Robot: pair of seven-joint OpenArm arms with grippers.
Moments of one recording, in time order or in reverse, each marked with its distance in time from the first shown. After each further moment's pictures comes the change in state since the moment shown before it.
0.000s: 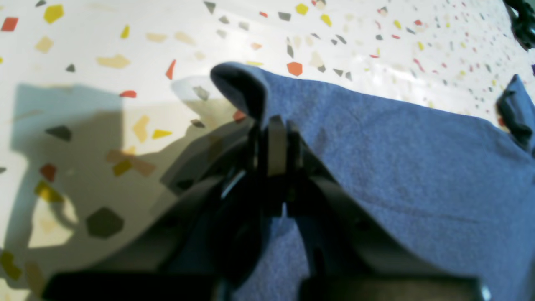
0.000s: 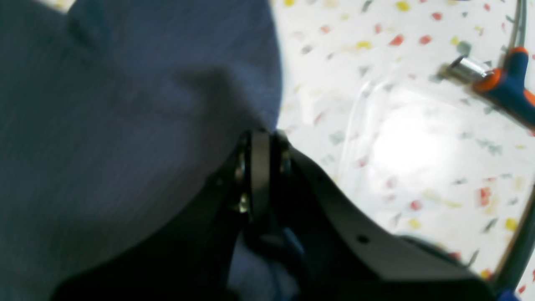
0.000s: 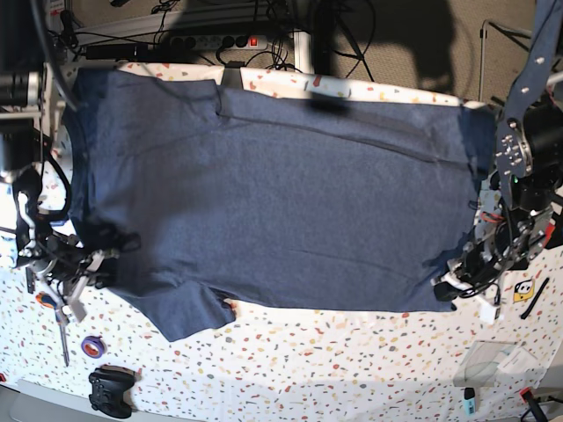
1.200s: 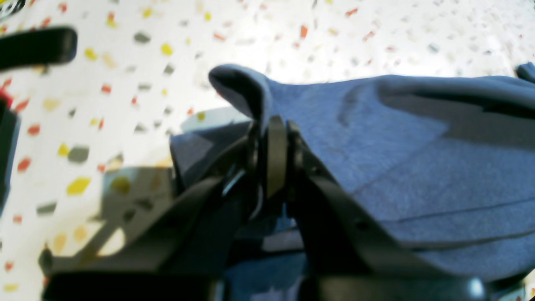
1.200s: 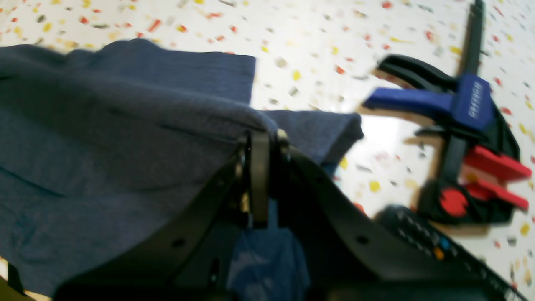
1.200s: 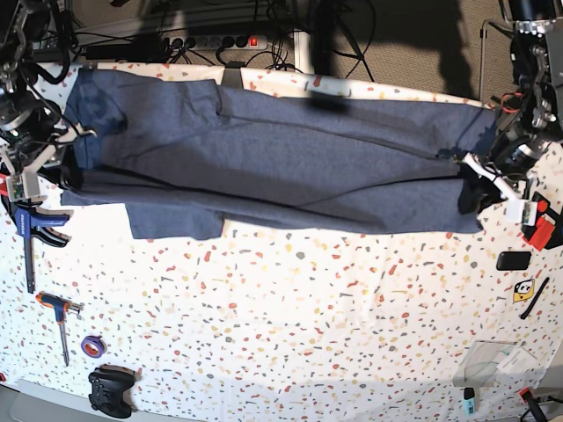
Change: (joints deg) left arm 52.1 -1.2 -1.7 76.2 -20.7 6.7 20.0; right arm -47.5 -11.8 42.2 49.6 2.6 0.0 -6.6
